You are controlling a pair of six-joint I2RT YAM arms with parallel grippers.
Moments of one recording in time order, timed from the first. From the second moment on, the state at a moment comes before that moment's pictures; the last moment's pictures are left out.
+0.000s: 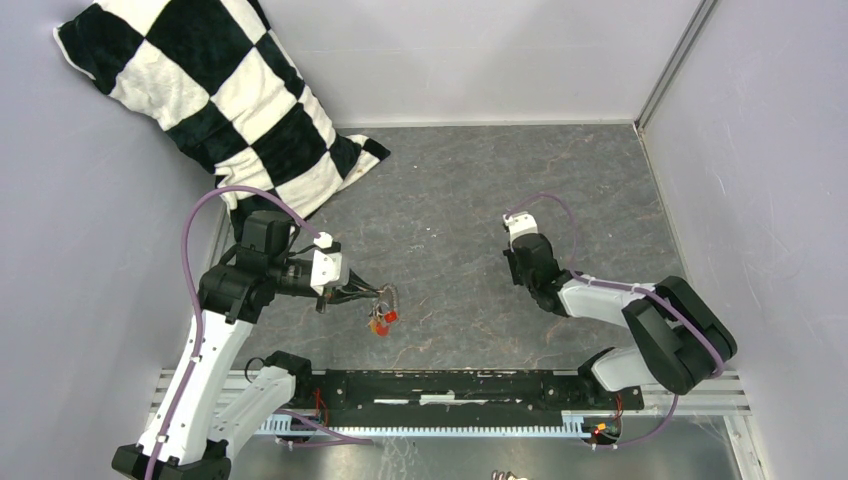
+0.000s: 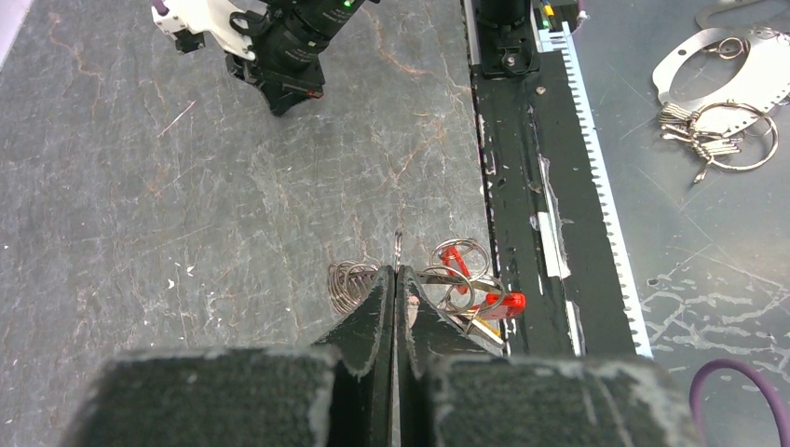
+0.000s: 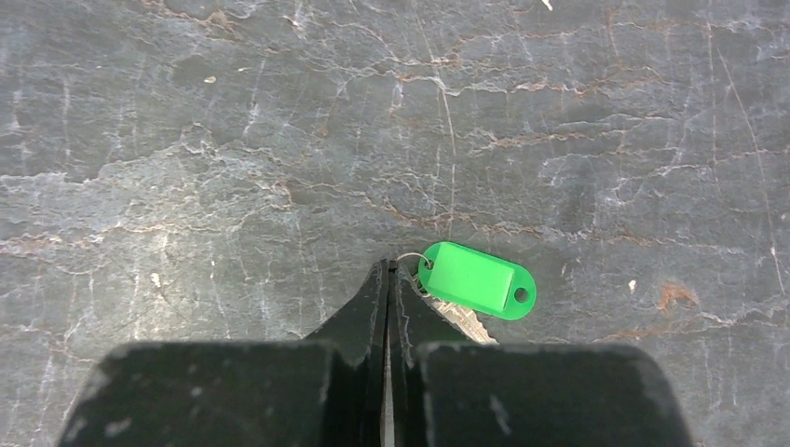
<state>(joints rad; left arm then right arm) -0.28 0.79 1.01 -1.01 1.15 0.91 0.56 1.41 0.45 0.25 0.35 0.08</state>
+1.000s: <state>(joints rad) -0.28 0.78 1.01 -1.02 1.14 0.91 0.63 1.45 0.51 0.28 -0.49 0.01</state>
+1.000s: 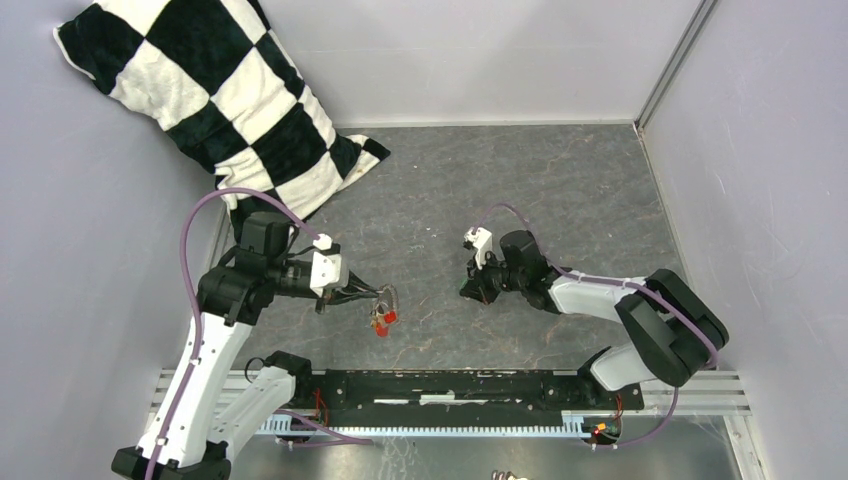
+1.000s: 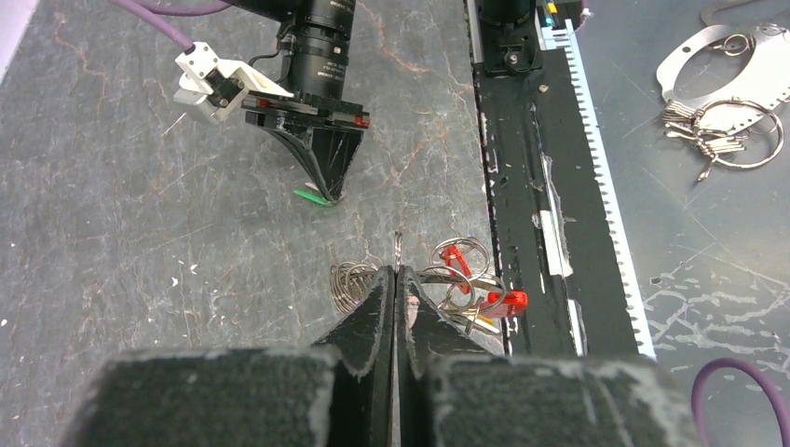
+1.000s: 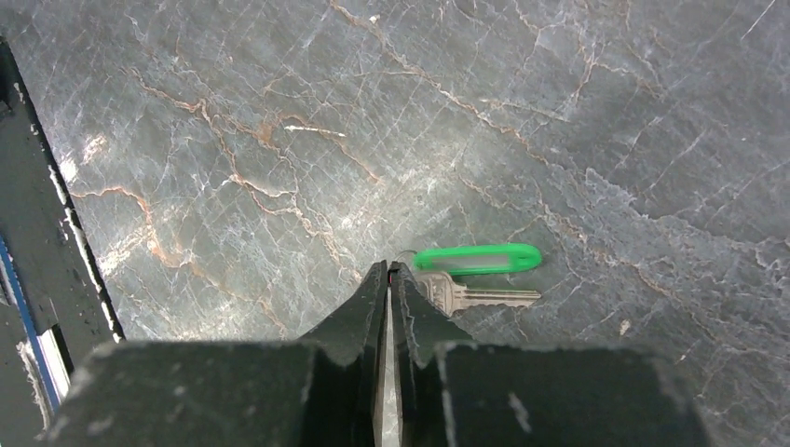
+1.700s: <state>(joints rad) -0.28 0.77 1.01 -1.02 1.14 0.91 0.68 1.36 0.51 0.22 -0.37 -0.15</state>
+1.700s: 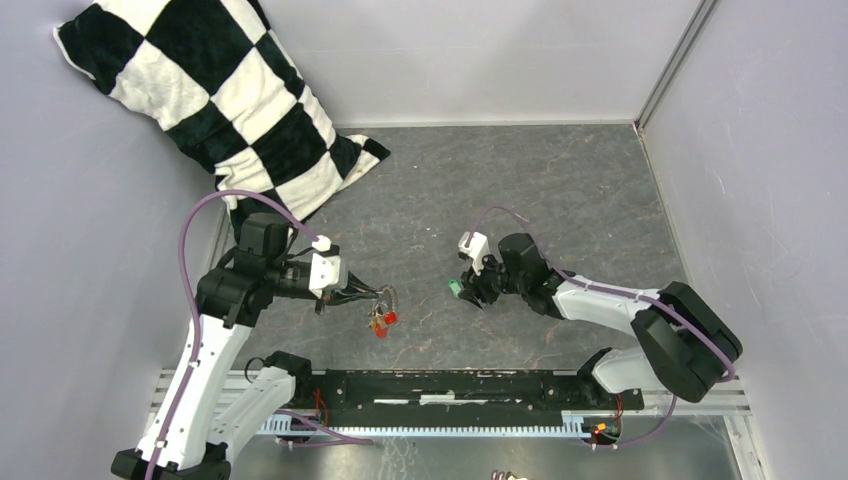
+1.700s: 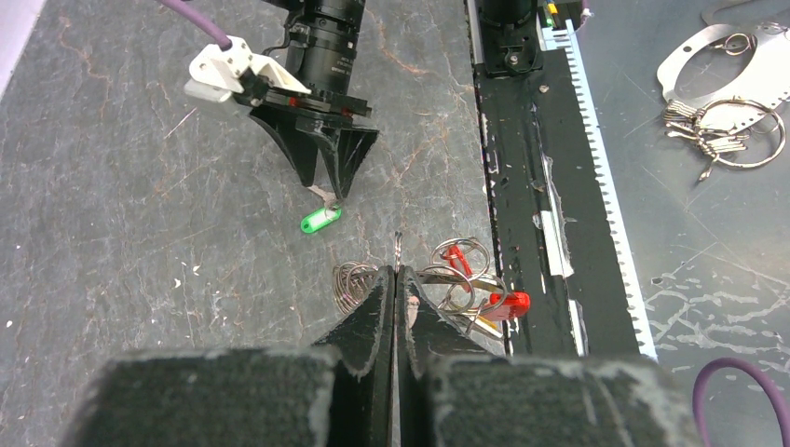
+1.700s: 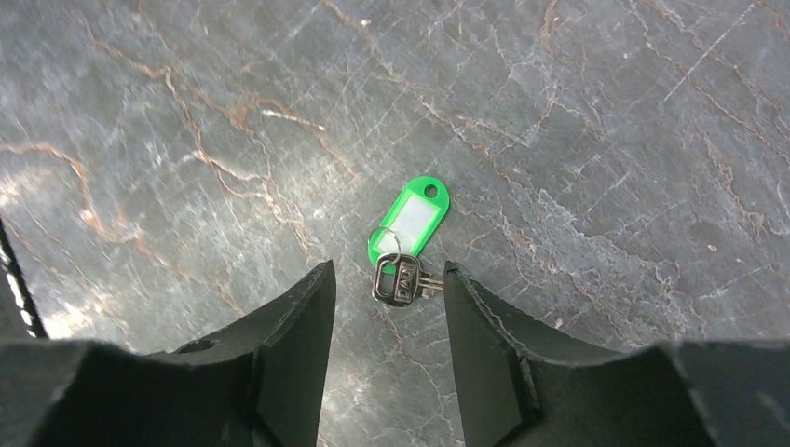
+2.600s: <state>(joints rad) -0.28 0.74 1.01 -1.02 1.14 0.91 0.53 1.60 0.70 -0.07 -0.83 -0.73</state>
